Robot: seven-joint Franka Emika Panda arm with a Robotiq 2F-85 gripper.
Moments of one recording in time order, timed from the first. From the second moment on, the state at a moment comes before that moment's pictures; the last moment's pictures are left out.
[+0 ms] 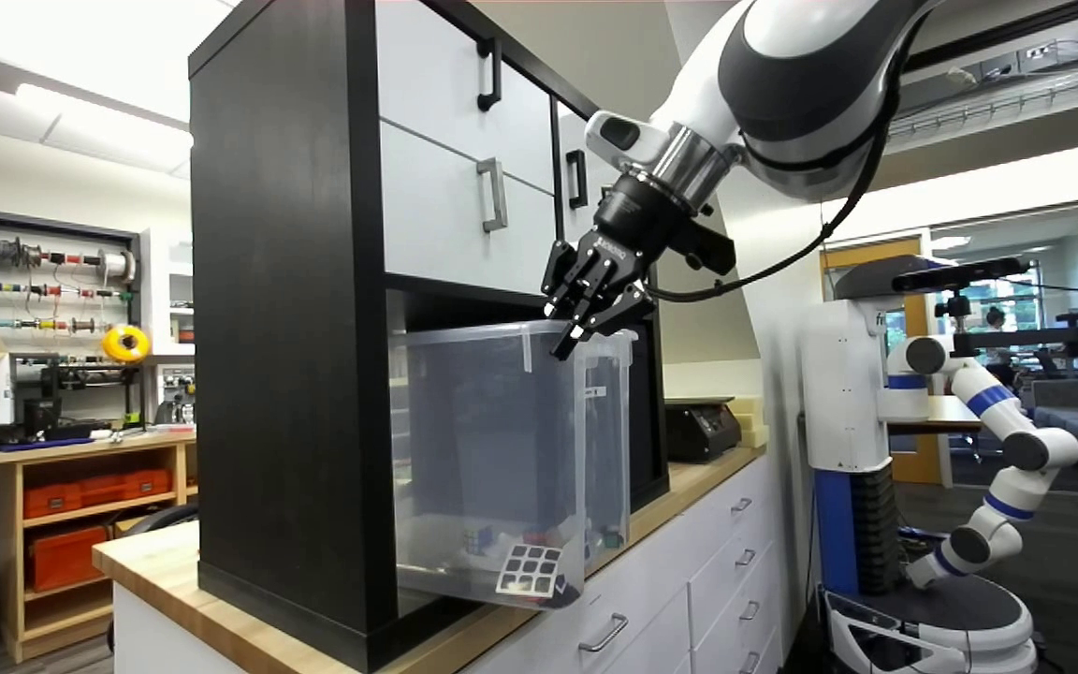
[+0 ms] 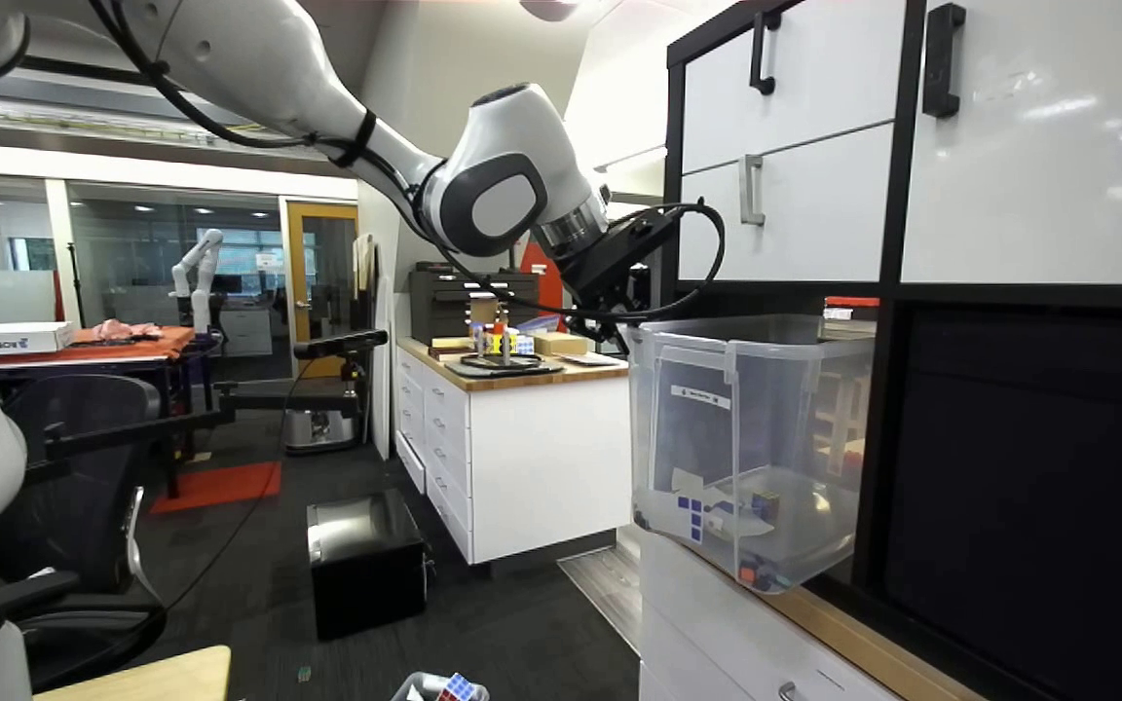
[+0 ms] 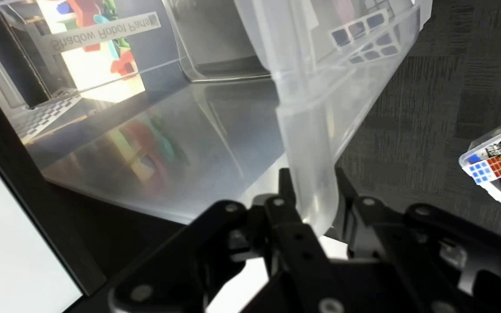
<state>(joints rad) 0.09 -0.14 0.06 -2.20 0.21 2.76 -1.45</state>
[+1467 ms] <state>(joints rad) 0.04 -0.33 0.02 -2.08 -0.01 2.26 -0.86</state>
